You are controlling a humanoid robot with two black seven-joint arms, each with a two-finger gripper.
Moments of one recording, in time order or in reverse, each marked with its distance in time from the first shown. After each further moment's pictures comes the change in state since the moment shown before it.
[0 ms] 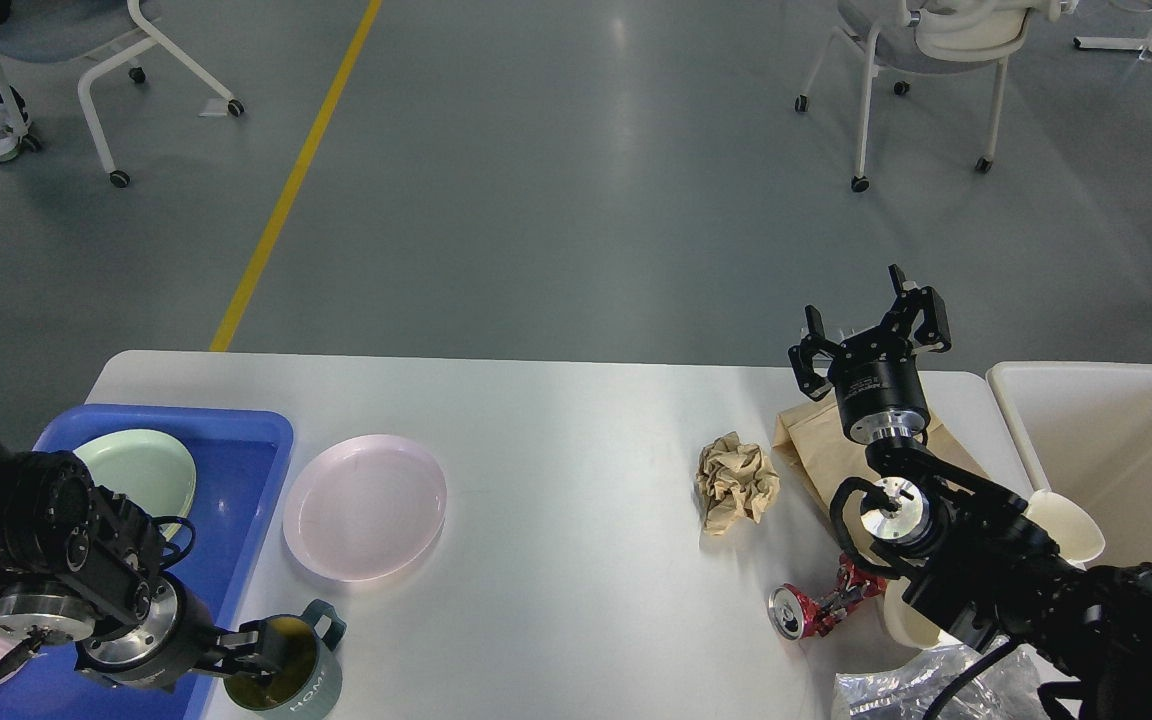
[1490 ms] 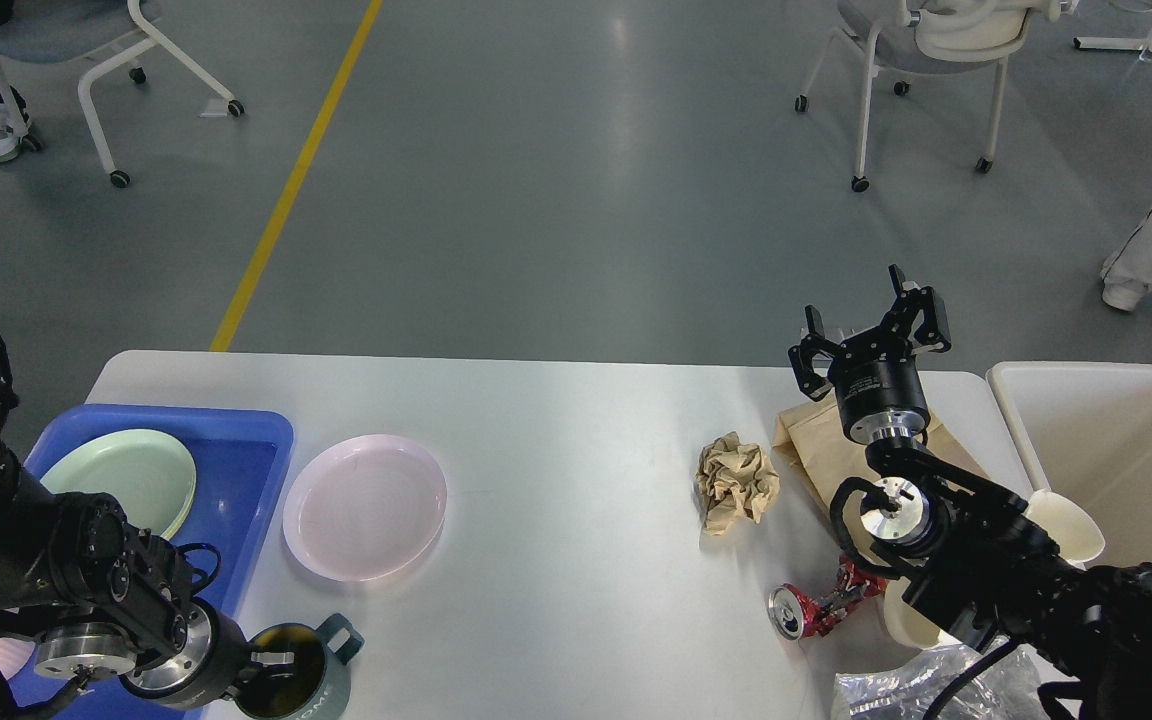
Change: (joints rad) left arm 0.122 -0.023 -0.066 0.060 -0.068 0.078 -0.006; right arm 0.000 0.000 0.000 0.000 0.000 0.000 0.000
